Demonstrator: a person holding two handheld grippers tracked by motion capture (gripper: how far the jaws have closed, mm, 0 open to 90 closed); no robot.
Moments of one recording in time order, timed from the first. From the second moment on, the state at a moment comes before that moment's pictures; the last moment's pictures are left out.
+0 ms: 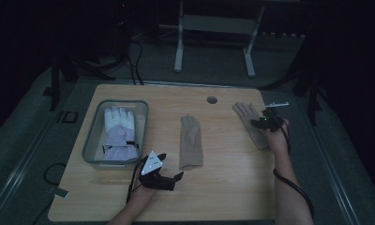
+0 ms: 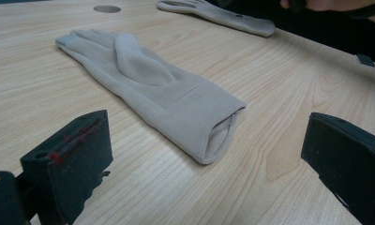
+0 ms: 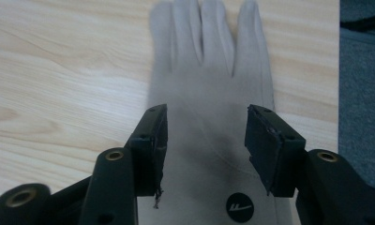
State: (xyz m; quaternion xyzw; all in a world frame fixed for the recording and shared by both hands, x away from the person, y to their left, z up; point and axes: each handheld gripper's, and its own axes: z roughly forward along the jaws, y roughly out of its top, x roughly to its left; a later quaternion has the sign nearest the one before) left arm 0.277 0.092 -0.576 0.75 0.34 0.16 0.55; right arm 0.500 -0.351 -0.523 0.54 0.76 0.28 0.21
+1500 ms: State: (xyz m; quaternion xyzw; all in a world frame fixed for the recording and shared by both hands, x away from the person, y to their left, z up) left arm 0.276 0.091 -0.576 0.75 0.33 0.17 0.54; right arm 0.376 -0.322 -0.502 0.63 0.66 0.36 0.21
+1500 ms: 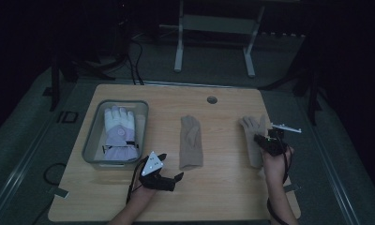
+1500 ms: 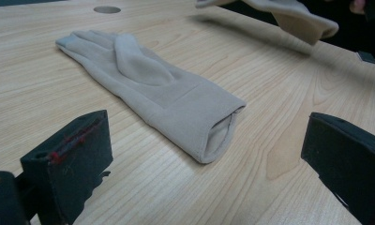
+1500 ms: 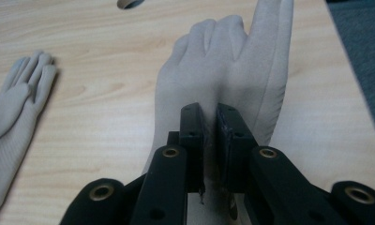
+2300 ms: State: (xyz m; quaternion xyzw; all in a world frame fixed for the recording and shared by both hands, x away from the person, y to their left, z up) left arm 0.276 0.091 -0.576 0.75 0.33 0.17 0.54; right arm 0.352 -0.328 -0.541 0.61 0.69 0.34 0.18
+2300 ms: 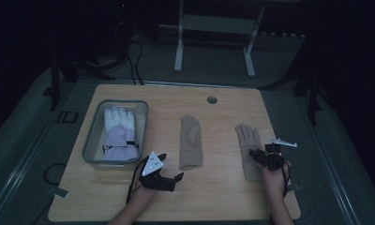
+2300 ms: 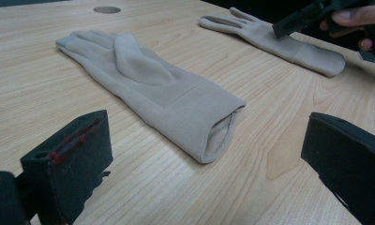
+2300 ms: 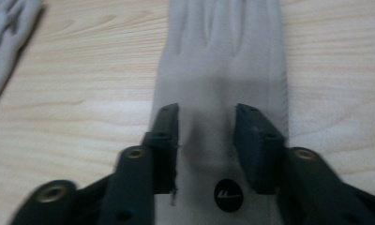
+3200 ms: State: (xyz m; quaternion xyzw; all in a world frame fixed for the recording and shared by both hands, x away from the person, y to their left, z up) left arm 0.276 0.091 -0.576 0.75 0.33 0.17 0.54; right arm 0.372 -0.347 -0.549 0.44 0.82 0.31 0.20
